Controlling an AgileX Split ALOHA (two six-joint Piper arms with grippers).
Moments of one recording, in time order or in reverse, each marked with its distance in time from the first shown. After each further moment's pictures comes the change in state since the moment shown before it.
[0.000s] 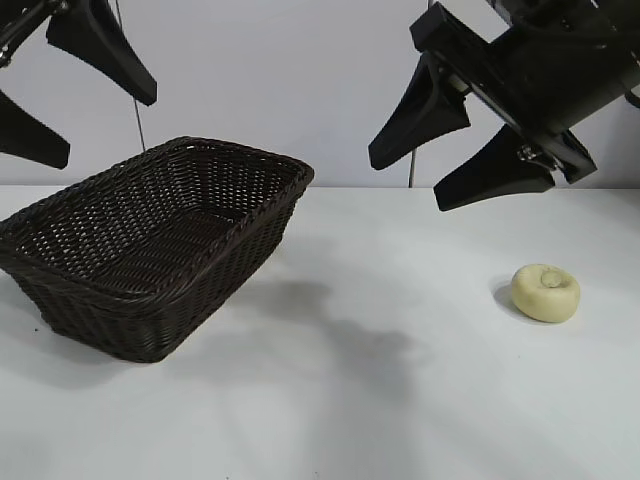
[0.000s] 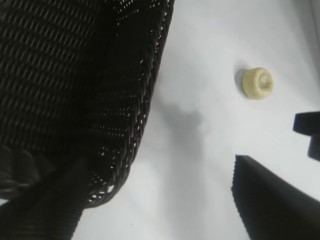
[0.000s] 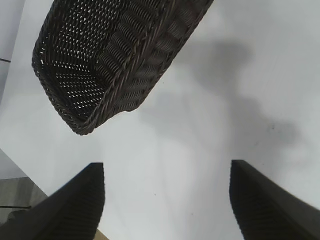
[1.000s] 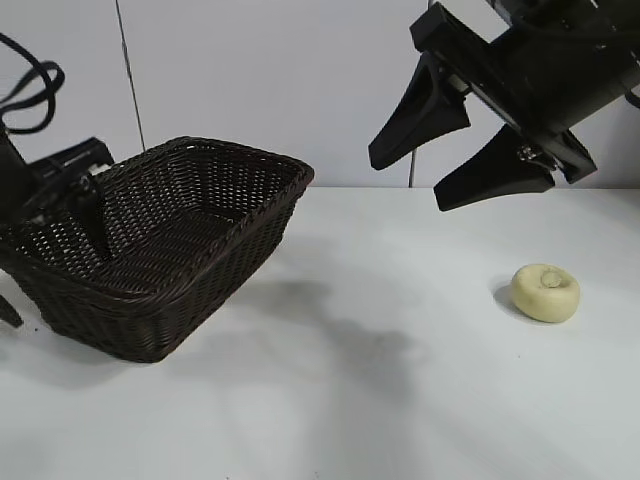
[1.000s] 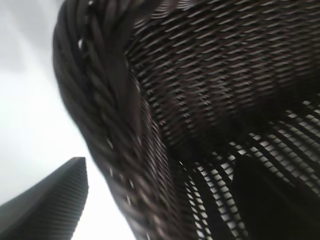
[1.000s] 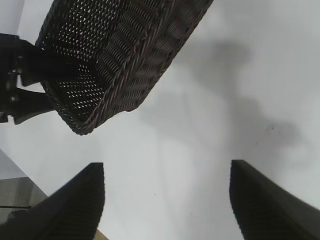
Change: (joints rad) left arm 0.014 0.395 0.000 0.364 -0.077 -0.703; right arm 0.000 0.000 0.000 0.000 0.000 0.000
